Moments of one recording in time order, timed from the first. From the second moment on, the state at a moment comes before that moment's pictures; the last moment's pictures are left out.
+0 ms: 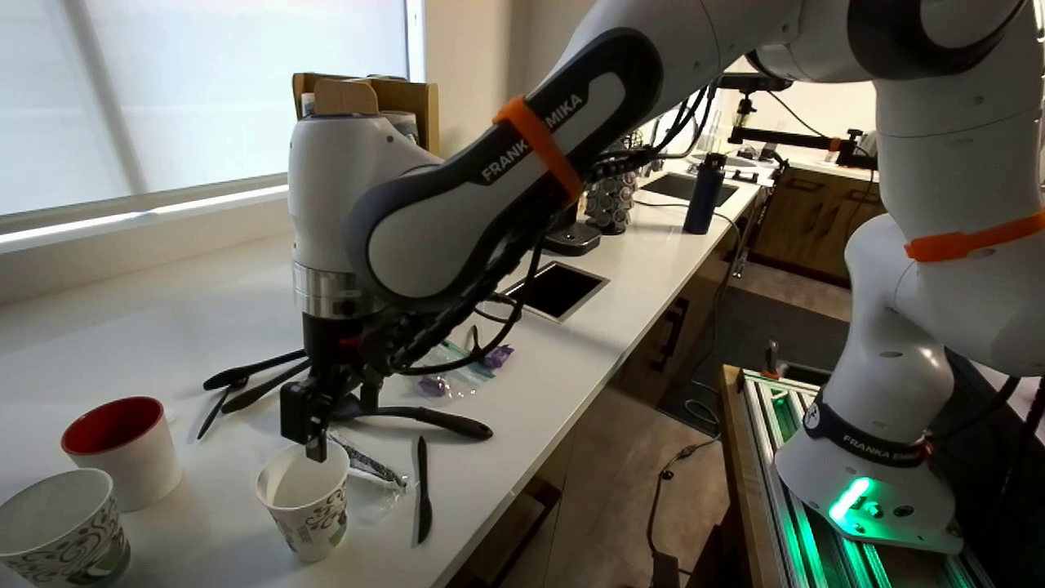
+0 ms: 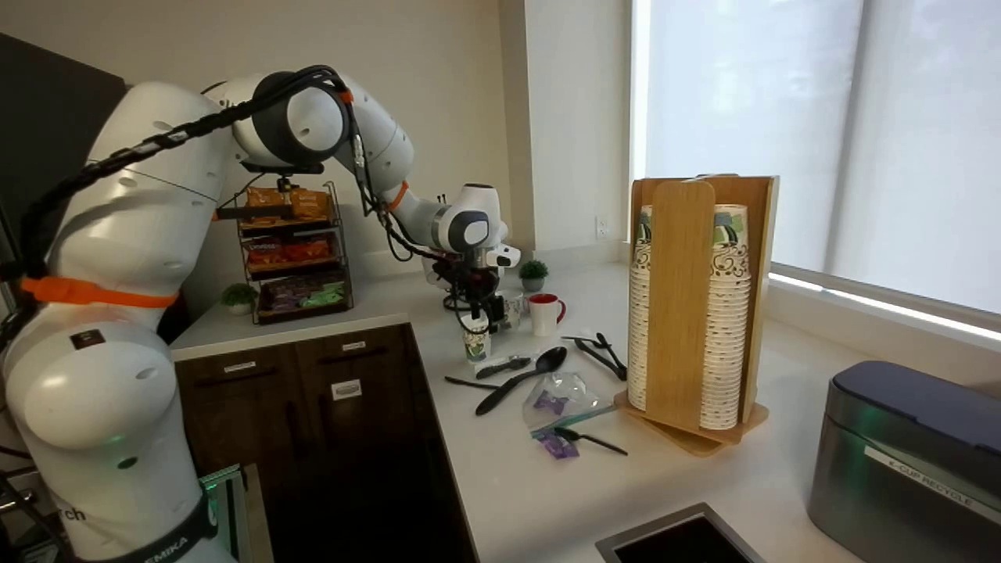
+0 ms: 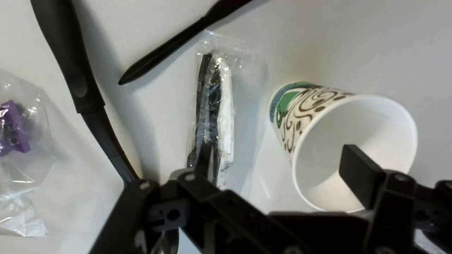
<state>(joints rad) 0.27 0.48 0.11 -1.81 0.04 2.38 0.36</state>
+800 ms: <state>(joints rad) 0.31 0.51 0.09 -1.80 0.02 2.40 0.39</state>
